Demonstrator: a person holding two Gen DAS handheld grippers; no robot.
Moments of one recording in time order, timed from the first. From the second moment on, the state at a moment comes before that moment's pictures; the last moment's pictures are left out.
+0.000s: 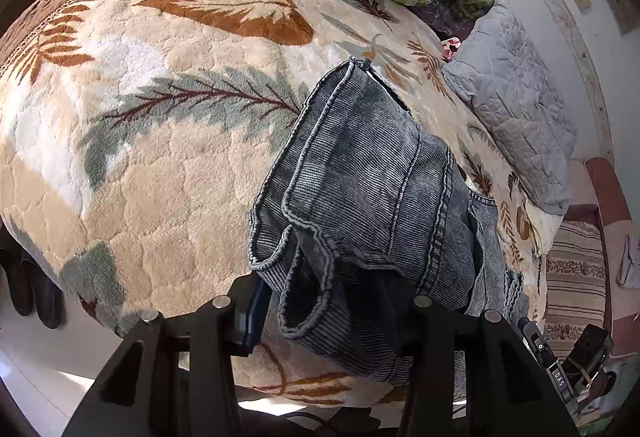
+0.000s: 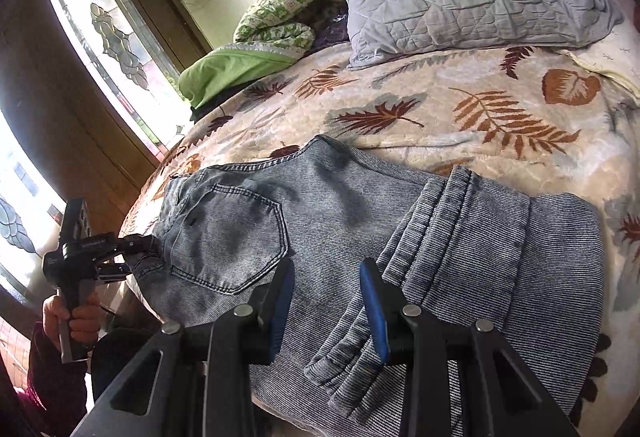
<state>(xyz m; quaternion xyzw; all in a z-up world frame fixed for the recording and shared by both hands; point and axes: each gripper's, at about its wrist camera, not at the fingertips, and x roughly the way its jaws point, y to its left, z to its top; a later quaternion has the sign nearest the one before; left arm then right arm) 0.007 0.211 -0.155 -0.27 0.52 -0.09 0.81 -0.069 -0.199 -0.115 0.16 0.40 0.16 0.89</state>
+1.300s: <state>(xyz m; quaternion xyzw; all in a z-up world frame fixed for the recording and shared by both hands) -0.047 0.058 -0.006 -0.08 0.39 -0.25 0.88 -0.002 -0.152 -0.181 0.38 0.45 0.23 0.78</state>
